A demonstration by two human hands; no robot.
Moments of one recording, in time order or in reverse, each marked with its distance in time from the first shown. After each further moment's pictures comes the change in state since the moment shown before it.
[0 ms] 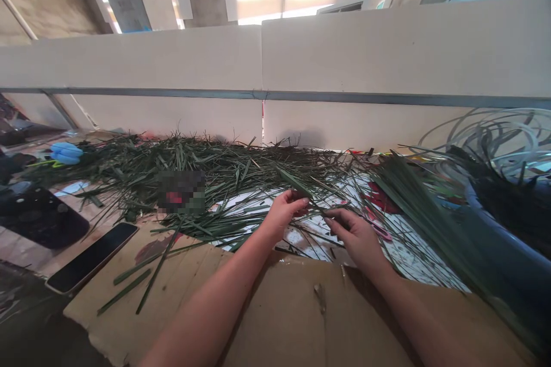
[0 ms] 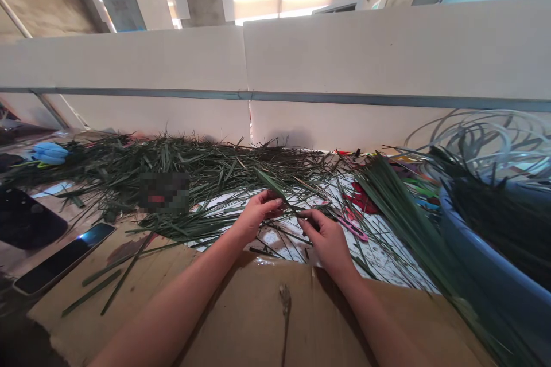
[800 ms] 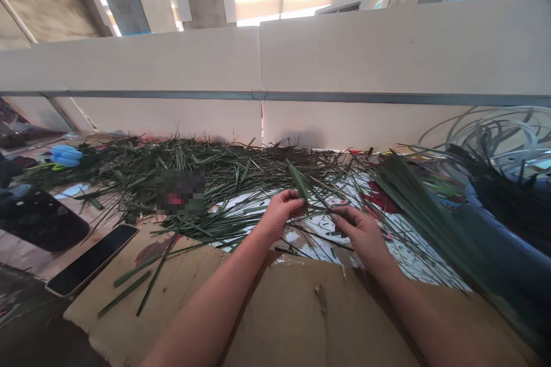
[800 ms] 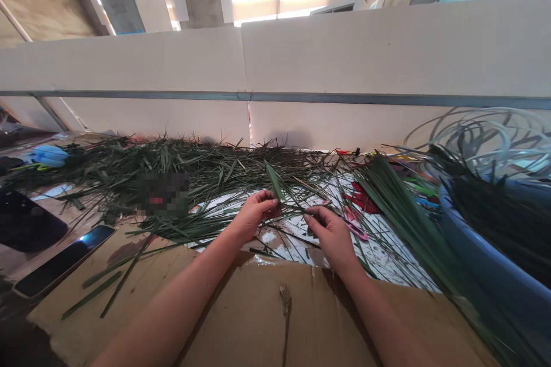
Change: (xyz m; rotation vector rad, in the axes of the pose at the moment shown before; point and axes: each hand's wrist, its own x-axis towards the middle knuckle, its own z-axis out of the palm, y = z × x) left_hand 0.000 0.004 -0.004 -0.062 -0.003 -0.046; right_hand 0.010 0.015 -0.004 0.228 0.067 0.091
